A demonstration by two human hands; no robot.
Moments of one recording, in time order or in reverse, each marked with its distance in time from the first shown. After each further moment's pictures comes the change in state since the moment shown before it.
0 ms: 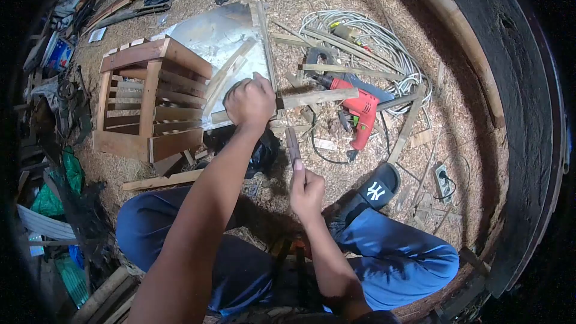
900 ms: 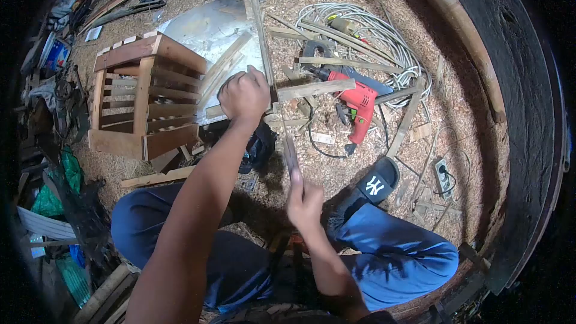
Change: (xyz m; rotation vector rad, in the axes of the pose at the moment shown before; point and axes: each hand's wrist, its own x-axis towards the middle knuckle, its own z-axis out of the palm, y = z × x) left_hand 0.000 0.003 -0.001 0.022 -0.088 -0.039; right_hand -0.028 -0.010 -0.016 -0.027 0.003 -0.034
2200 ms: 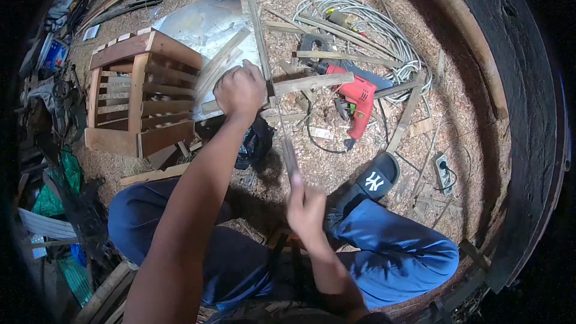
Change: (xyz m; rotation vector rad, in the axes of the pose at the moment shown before) left_hand 0.000 0.002 -0.003 0.048 -0.046 -0.026; right_hand -0.013 -0.020 -0.008 -0.042 0.000 0.001
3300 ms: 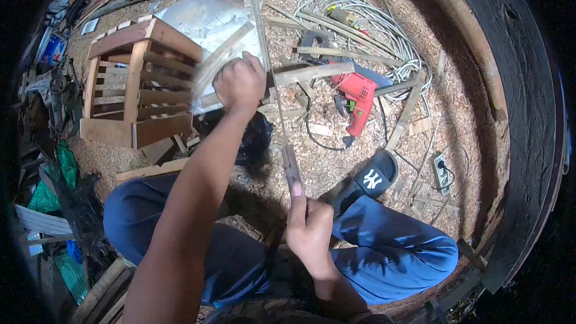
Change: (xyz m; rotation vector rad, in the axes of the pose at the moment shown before) left_hand 0.007 0.000 0.003 0.001 0.083 -0.012; right_hand -0.025 -0.054 -0.024 -0.049 -0.023 0.193
